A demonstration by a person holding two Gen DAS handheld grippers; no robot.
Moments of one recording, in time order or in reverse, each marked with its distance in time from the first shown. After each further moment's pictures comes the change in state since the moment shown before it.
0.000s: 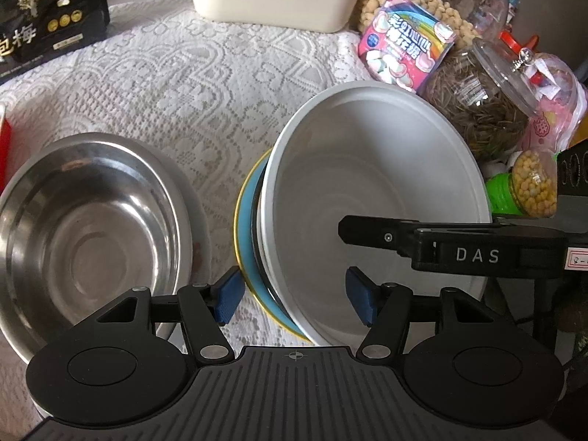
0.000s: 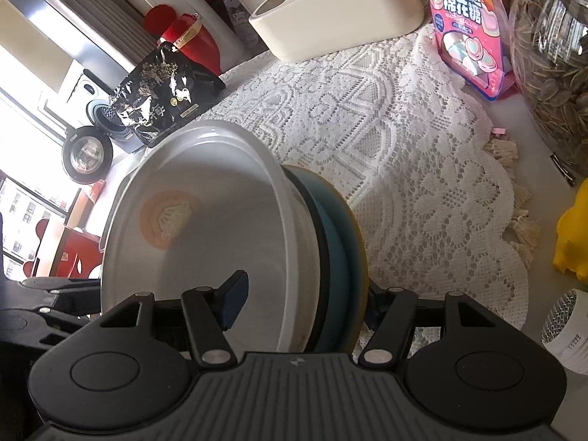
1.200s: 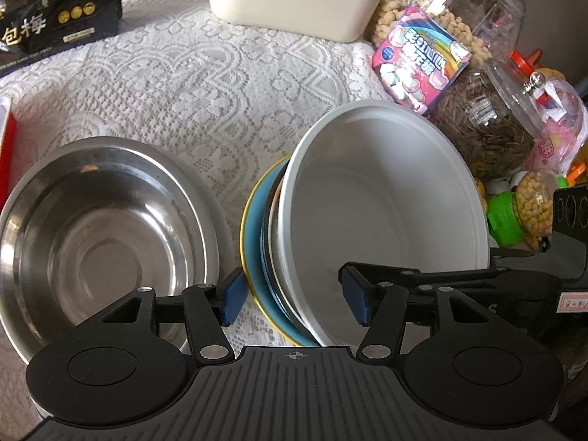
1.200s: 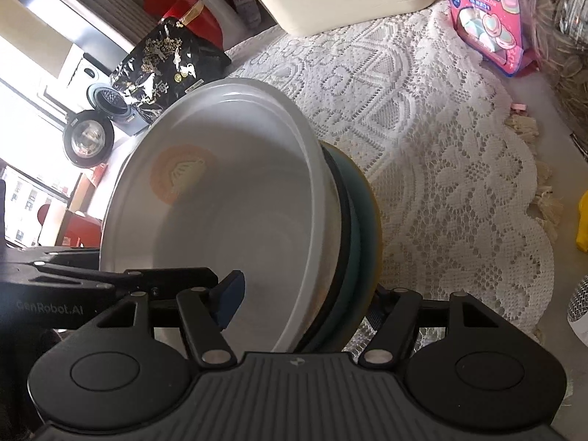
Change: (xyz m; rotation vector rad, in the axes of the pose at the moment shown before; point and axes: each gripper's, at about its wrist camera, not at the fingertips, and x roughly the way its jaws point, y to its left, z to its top) left arm -0.002 0.014 0.010 -0.040 -0.003 -0.012; right arm 0.011 0.009 -0.007 0.003 0.070 0.013
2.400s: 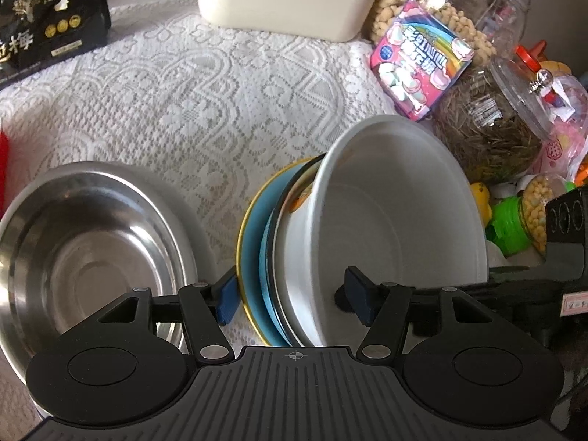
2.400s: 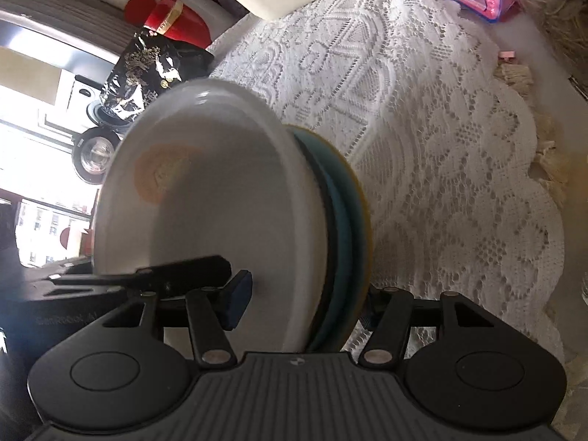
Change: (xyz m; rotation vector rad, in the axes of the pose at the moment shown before) left arm 0.011 -0.007 0.017 0.022 0.019 0.021; right arm 0.002 -0.023 0.004 0.148 0.085 0.075
